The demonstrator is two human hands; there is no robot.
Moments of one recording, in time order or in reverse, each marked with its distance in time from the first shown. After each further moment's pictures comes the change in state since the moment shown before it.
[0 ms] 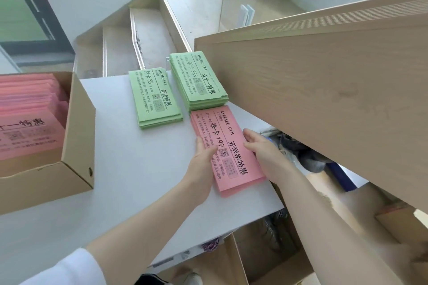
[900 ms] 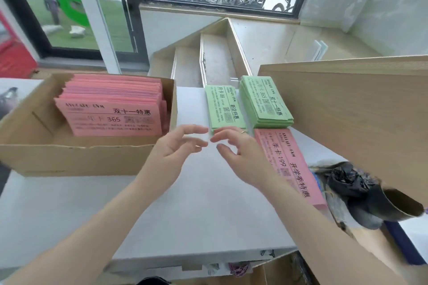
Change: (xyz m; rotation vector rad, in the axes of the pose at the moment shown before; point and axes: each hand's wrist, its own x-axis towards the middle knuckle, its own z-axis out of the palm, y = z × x) left_hand -0.137 0.128 -0.107 0.555 0.168 0.521; right_hand -0.030 -0.059 0.159 -0.553 -0.158 -0.706
